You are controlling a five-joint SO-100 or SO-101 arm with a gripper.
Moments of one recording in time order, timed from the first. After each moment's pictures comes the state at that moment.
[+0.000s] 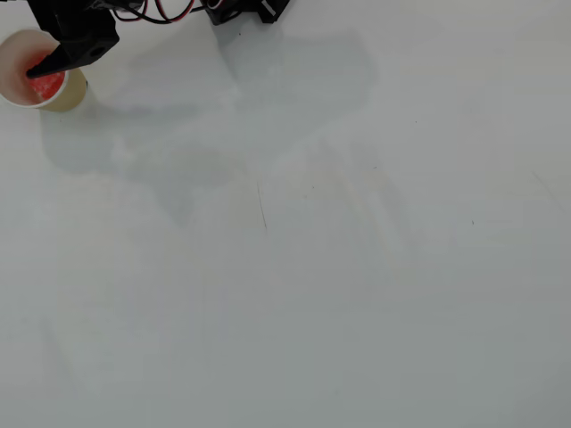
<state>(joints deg) 65.2 148.4 151.6 23.5 82.1</state>
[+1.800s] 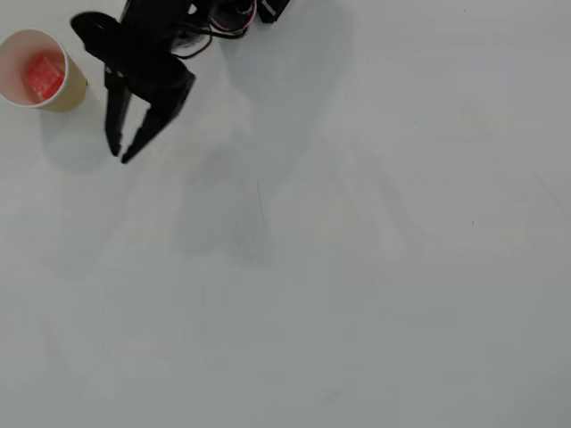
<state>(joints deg) 32.5 161.1 157.3 23.1 82.1</state>
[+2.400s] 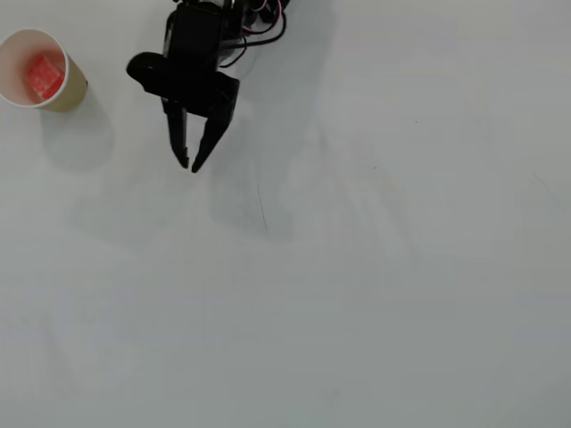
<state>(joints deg) 20.5 170.8 174.3 24.3 82.1</state>
